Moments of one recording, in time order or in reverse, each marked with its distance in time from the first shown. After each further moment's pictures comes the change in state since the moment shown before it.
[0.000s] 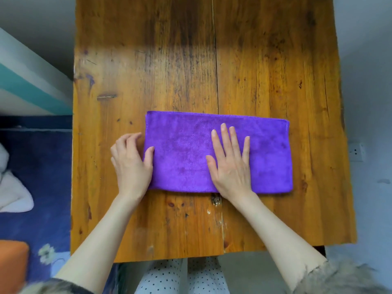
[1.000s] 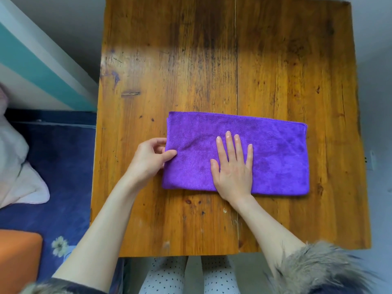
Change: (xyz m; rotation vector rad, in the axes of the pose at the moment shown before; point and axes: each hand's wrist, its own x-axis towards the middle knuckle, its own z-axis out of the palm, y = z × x) left_hand 0.018 0.004 -0.038 -0.619 -0.495 -0.407; right_hand -0.005 -0.032 0.026 -0.127 -0.067 0.063
